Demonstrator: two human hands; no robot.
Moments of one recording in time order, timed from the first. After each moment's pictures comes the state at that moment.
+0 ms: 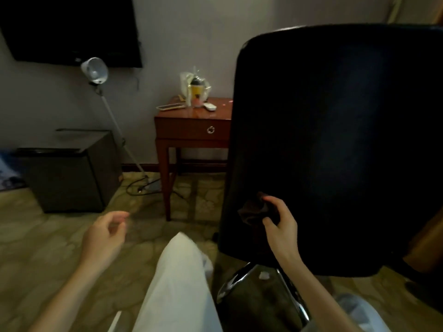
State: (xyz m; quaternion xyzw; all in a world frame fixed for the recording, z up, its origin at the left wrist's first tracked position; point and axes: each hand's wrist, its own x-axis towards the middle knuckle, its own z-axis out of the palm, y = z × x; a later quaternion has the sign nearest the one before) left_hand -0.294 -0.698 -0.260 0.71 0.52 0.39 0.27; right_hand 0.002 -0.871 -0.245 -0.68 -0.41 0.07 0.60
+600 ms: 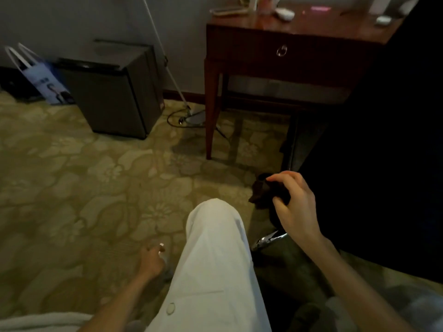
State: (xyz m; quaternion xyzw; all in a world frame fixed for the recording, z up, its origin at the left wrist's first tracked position) left_hand -0.354 -0.675 -0.532 0.62 0.71 0.01 0.35; right_hand -0.048 -0.752 -0.327 -0.74 -0.58 0.03 0.34
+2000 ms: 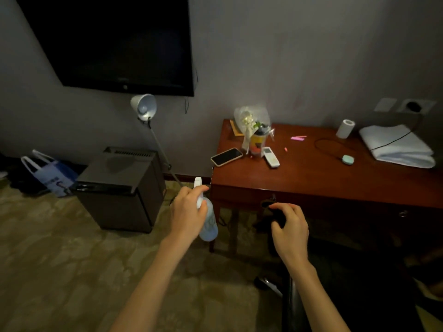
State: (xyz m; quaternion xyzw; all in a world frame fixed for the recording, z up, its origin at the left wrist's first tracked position) left_hand -0.196 -0.338 0.084 0.78 0.50 0.32 0.18; right_hand -0.014 -0.455 0.076 -0.81 -0.42 0.09 0.41
